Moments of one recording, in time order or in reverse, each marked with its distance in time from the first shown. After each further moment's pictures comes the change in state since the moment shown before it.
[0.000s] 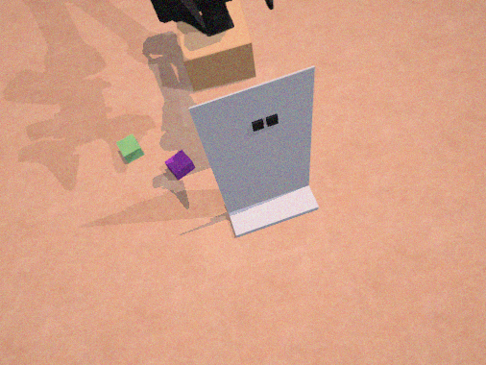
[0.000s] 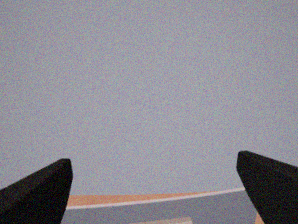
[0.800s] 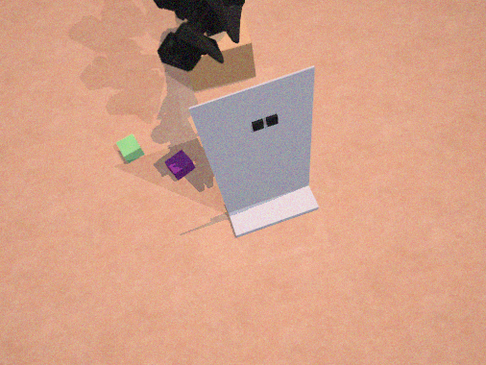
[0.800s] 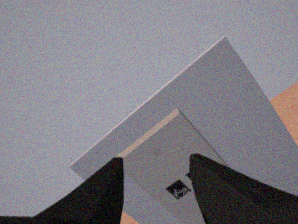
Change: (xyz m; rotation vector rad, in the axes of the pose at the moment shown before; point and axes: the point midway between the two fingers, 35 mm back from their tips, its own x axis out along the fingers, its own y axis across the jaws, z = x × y) arm -0.026 -0.024 -0.070 0.655 0.050 0.110
